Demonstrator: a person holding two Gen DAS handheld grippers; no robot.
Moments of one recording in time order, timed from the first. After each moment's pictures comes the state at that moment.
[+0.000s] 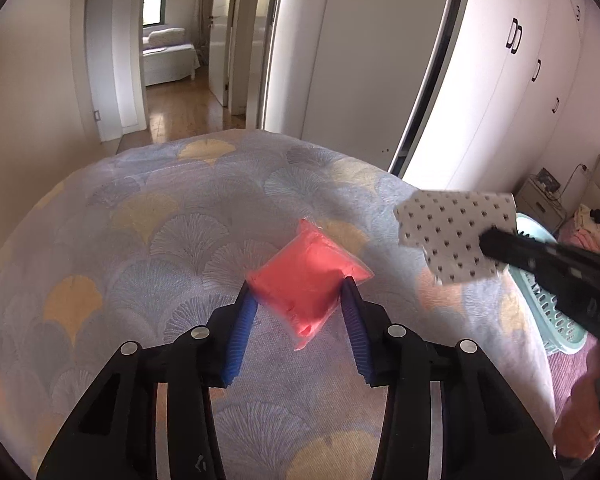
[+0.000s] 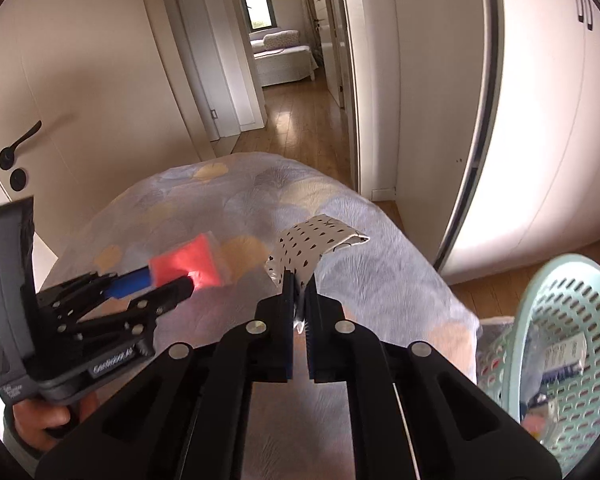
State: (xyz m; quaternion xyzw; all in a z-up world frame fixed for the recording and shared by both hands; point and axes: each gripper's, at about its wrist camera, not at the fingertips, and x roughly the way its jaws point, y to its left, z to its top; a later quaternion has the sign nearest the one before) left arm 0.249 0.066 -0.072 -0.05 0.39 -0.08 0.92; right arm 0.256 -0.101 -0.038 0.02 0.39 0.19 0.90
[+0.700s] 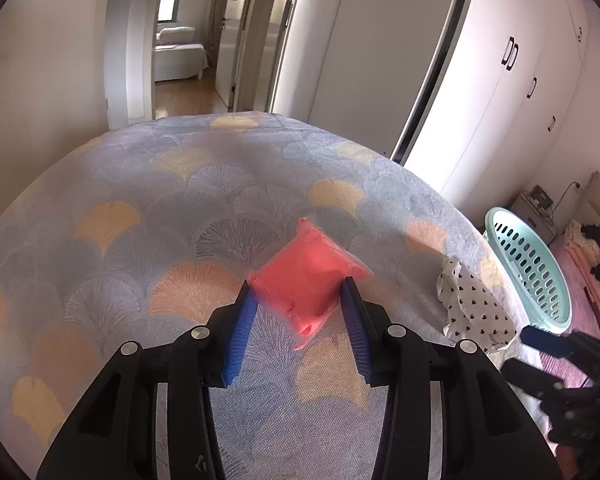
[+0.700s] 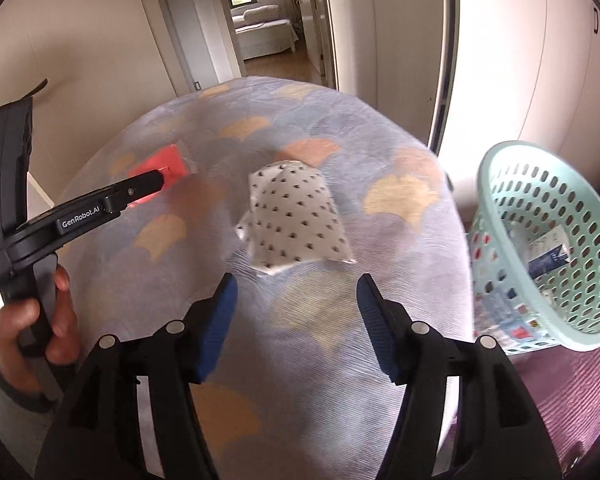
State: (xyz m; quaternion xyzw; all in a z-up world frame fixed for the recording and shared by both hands) left arm 0.195 0.083 -0.084 -0.08 0.38 -0.07 0.92; right arm 0.145 -0.140 -0.066 0.02 0.43 0.16 0.89
